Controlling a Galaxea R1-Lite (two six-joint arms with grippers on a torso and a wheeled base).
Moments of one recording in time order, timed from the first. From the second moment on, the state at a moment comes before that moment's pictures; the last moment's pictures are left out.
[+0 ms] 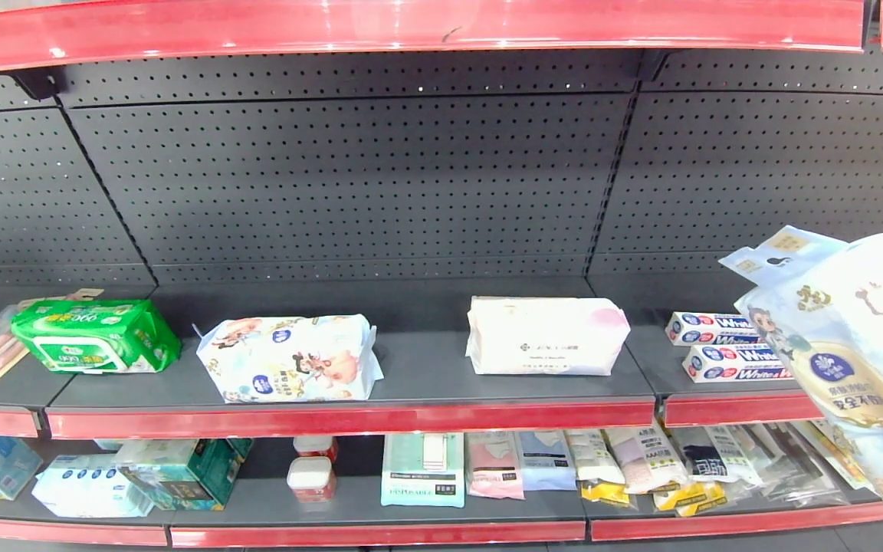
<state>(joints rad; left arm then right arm) 0.00 0.39 -0.35 0.15 -0.28 -0.06 -0.09 0.75 -0.38 -0.06 0.09 -0.35</state>
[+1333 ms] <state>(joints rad) 0.01 0.13 -0.20 0.18 -0.27 0.01 -0.06 0.80 -0.50 -0.06 0.10 -0.36</state>
